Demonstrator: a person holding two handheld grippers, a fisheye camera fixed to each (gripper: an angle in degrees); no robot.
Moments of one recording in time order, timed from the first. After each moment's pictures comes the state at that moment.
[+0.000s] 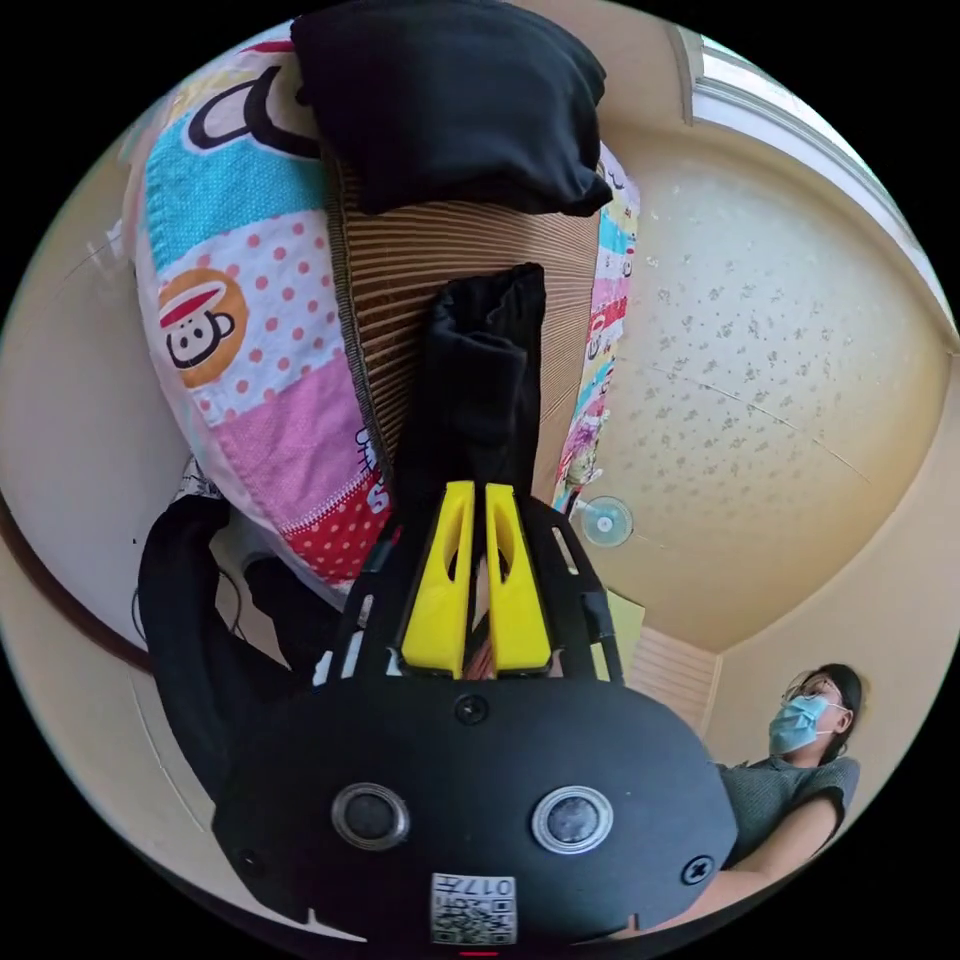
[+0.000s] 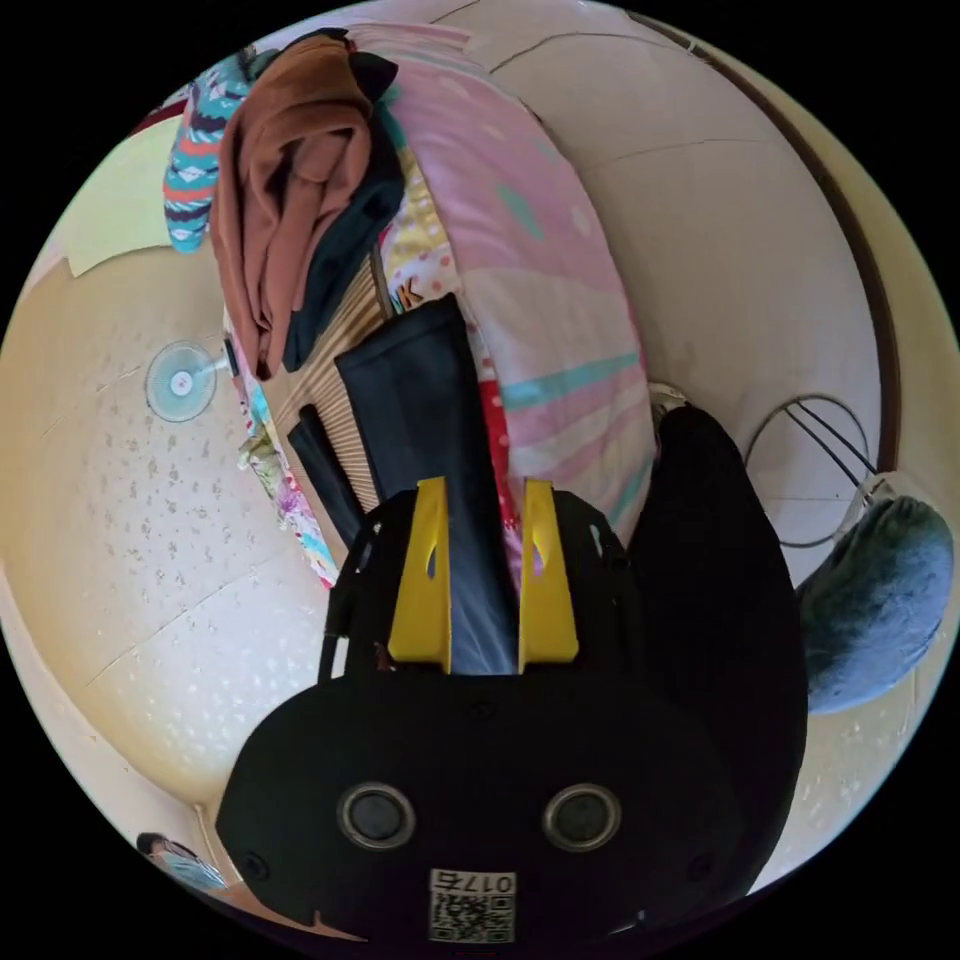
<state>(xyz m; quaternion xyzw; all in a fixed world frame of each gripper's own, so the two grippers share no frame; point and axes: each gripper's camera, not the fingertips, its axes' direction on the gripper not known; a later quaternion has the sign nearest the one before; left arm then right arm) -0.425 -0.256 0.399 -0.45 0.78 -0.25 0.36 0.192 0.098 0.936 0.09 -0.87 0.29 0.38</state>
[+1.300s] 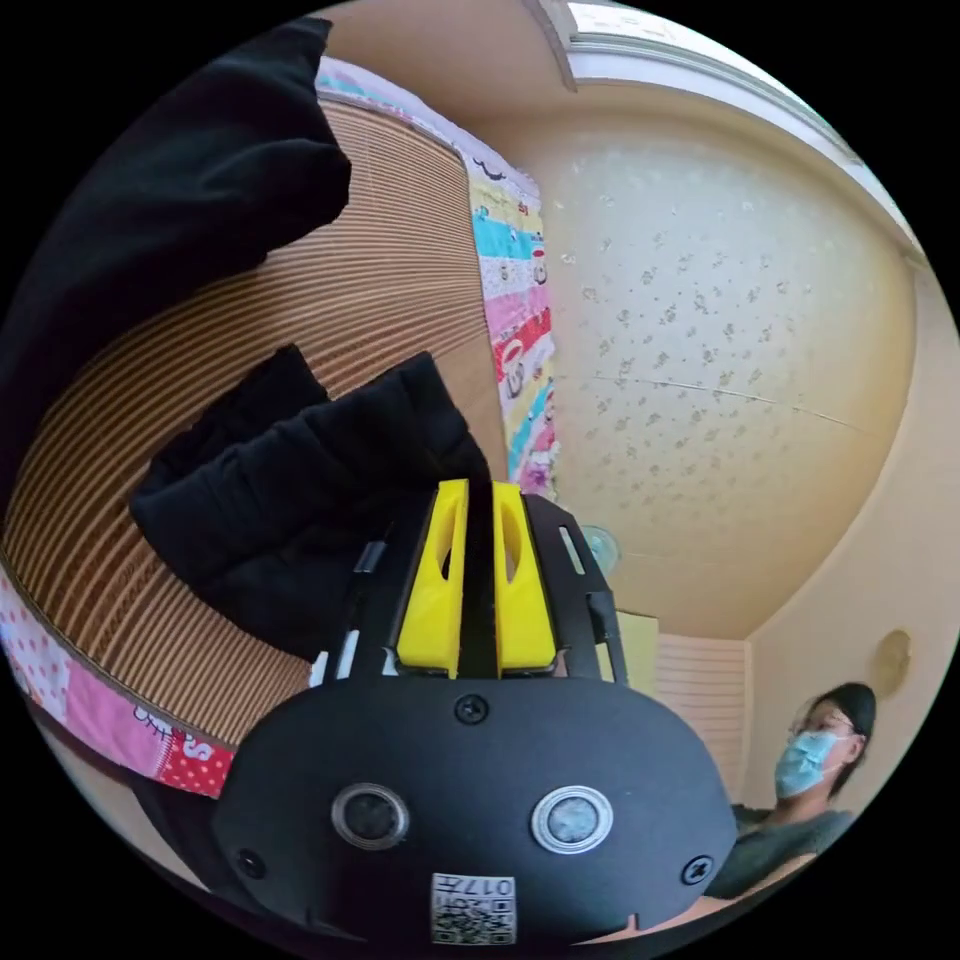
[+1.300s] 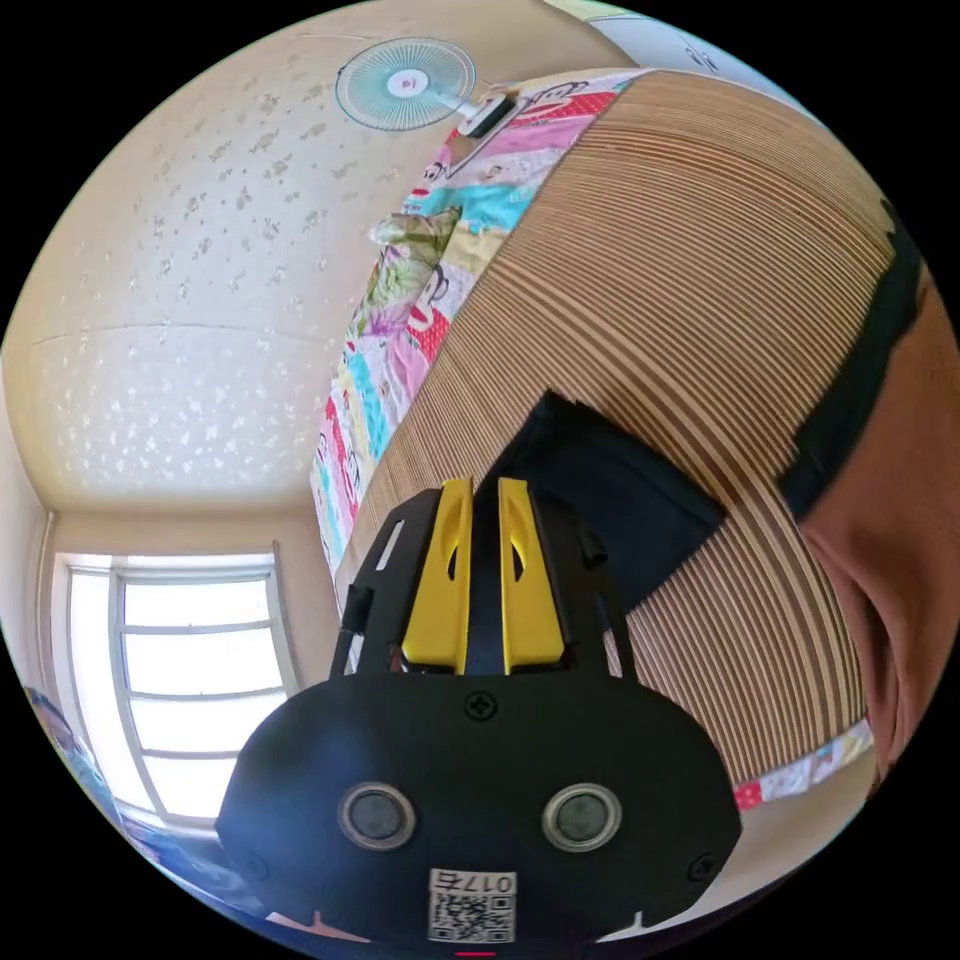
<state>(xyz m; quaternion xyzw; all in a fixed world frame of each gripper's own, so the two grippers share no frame) -0.290 -0.494 0.343 -0.35 0.80 -0.26 0.42 0.258 -0.123 0.537 0.36 -0.77 -0.02 0.53</state>
